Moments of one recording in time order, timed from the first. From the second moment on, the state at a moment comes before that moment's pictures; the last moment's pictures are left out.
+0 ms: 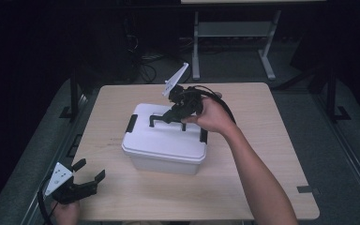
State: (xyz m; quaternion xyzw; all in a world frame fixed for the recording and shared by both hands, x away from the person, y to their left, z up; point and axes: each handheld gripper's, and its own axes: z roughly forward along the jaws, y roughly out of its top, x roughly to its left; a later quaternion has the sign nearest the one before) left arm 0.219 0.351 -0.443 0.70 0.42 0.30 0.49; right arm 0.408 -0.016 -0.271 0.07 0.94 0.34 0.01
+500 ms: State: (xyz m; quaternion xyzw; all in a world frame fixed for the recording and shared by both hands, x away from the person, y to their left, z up) left arm 0.219 0.352 -0.443 0.70 0.42 0.30 0.49; right arm 0.417 -0.006 -0.279 0.06 0.94 0.33 0.00
